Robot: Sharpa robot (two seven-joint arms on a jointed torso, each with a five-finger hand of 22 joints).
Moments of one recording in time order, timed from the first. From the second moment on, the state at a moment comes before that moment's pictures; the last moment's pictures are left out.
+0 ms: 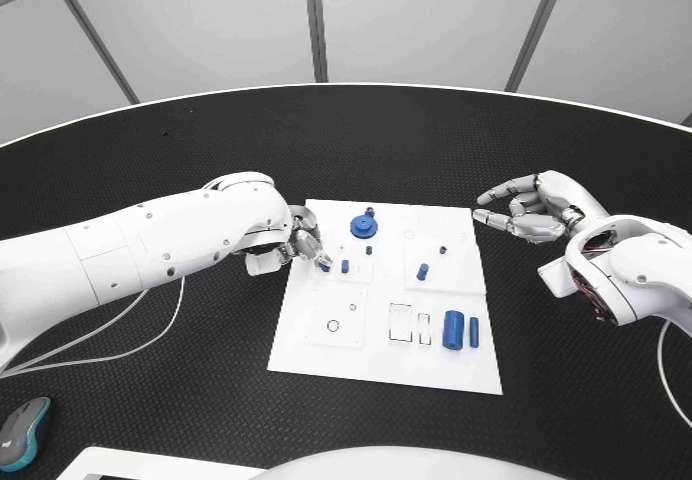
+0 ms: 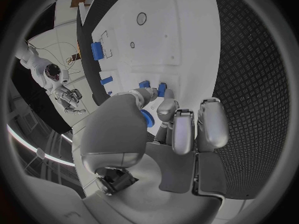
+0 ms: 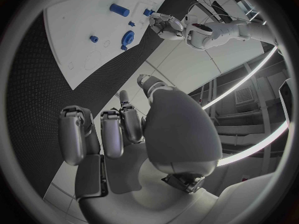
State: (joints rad) left arm 1.29 -0.66 -0.06 1.32 -0.97 0.22 -0.65; left_hand 1.28 -0.16 0.64 0.21 0.33 0.80 0.07 0.77 0.79 1.28 -0.01 1.22 1.05 1.47 -0.07 1.51 1.31 0.08 1.42 0.04 1.40 1.22; right arm 1.29 -1.04 -0.11 1.69 -0.80 -0.57 -0.05; right_hand 1.35 -0.21 0.32 0.24 0.38 0.88 0.16 0.24 0.34 1.45 0.07 1.40 1.31 1.47 0.00 1.54 1.31 0.01 1.47 0.10 1.48 1.31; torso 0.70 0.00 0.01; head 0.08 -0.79
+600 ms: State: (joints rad) left arm 1.29 -0.63 -0.06 1.29 -0.97 0.24 -0.67; left_hand 1.27 -0.17 0.65 0.19 0.33 0.80 0.07 0.77 0.79 1.28 -0.01 1.22 1.05 1.47 -0.07 1.51 1.31 0.08 1.42 0.04 1.40 1.22; right arm 1.29 -1.04 -0.11 1.69 -0.80 -0.57 -0.05; right_hand 1.35 -0.21 0.32 0.24 0.38 0.88 0.16 0.24 0.34 1.45 0.07 1.40 1.31 1.47 0.00 1.54 1.31 0.01 1.47 0.10 1.48 1.31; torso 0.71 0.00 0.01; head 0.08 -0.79
